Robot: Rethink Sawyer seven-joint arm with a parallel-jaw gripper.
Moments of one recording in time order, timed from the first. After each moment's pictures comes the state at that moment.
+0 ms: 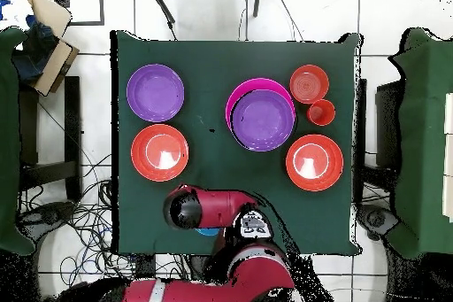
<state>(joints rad) -0.13 -0.53 0.01 1.99 -0.14 0.17 2.14</state>
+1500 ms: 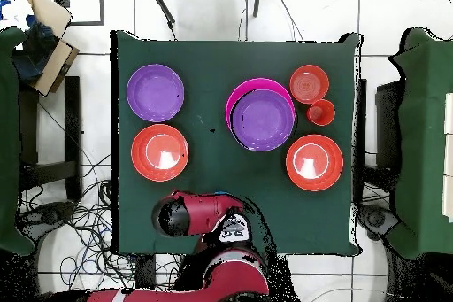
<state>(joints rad) -0.03 -0.53 -0.05 2.00 -0.14 0.17 2.14</state>
